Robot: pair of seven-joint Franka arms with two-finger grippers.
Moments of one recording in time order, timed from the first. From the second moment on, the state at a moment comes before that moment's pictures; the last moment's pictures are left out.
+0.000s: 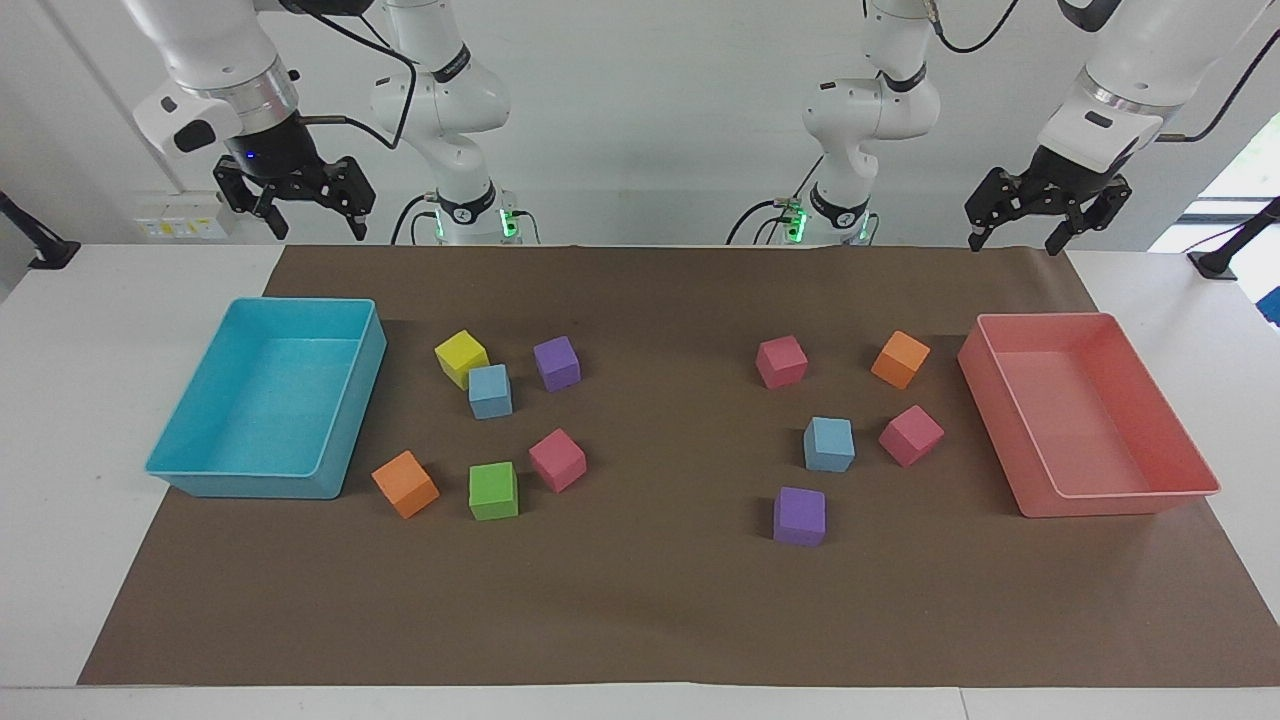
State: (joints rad) left arm -0.06 -0.03 -0.01 -1.50 -0.02 1.47 0.04; right arm 0.08 -0.06 -0.10 -1.56 -0.01 1.46 0.01
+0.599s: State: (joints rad) left arm -0.06 -0.03 -0.01 -1.50 -0.02 1.47 0.04; right arm 0.09 -0.06 -0.09 -1.56 -0.01 1.47 0.01
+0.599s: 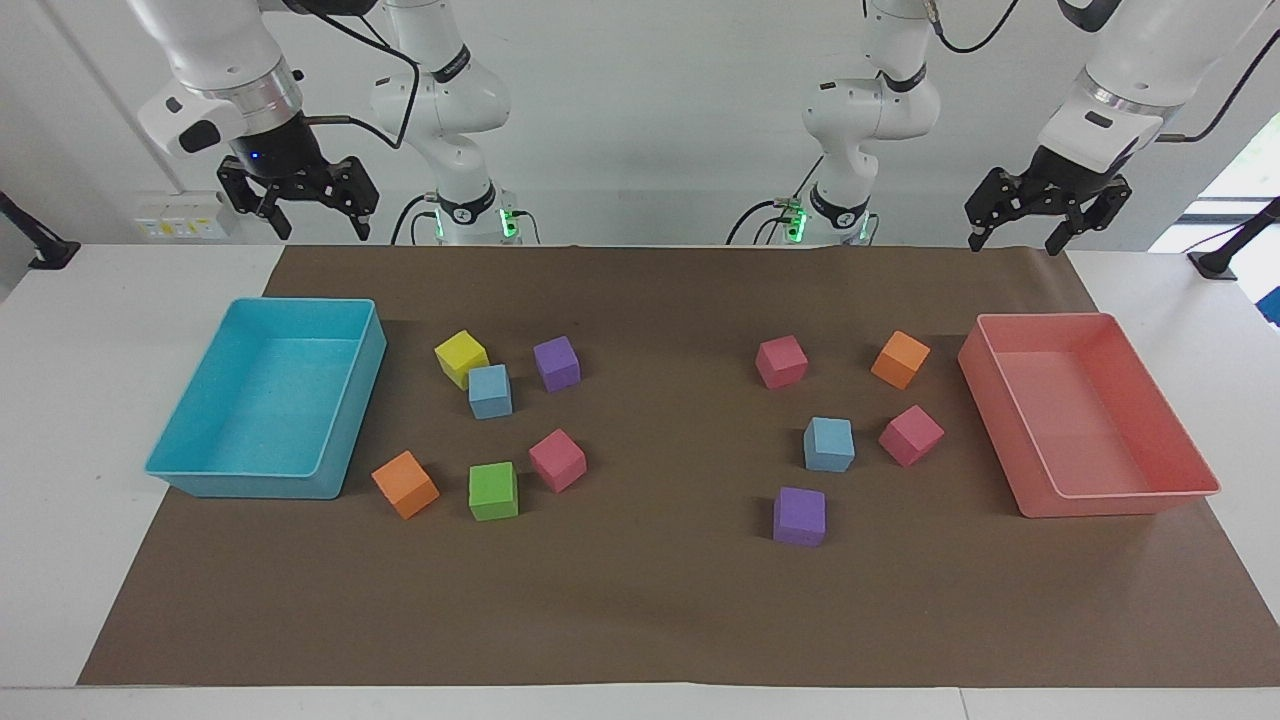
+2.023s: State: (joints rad) left arm -0.06 -0.03 -0.02 -1.50 -0.02 1.47 0.04; right arm 0.27 0.10 -0.08 -2.02 -0.01 2.06 0.01
